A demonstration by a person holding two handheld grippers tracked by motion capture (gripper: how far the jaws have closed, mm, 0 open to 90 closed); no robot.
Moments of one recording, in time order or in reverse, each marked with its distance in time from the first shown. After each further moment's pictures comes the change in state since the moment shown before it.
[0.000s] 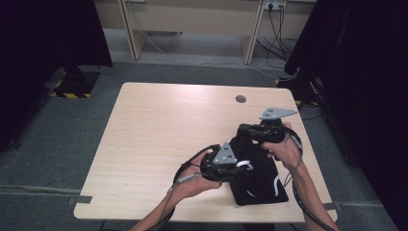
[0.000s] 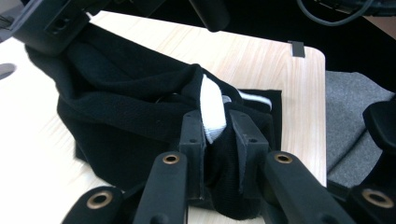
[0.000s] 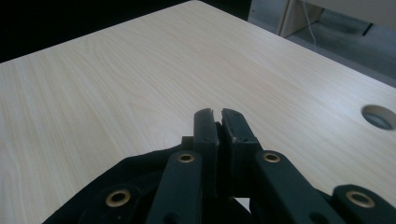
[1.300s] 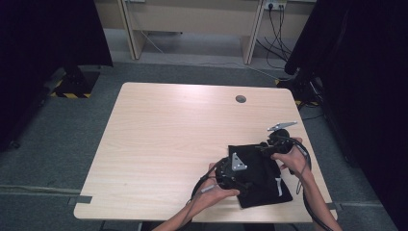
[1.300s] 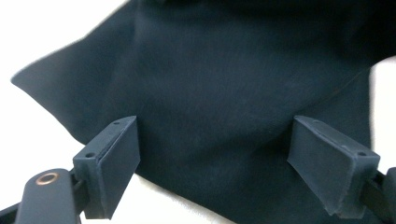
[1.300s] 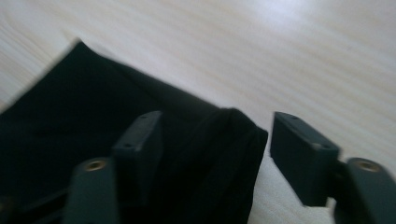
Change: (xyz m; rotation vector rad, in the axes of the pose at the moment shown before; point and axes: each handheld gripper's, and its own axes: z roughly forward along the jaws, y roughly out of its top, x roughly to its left) left arm -0.004 -0.056 0.092 0.148 0.145 -0.191; right arm -0.048 -0.078 0.019 0.390 -0.241 0.186
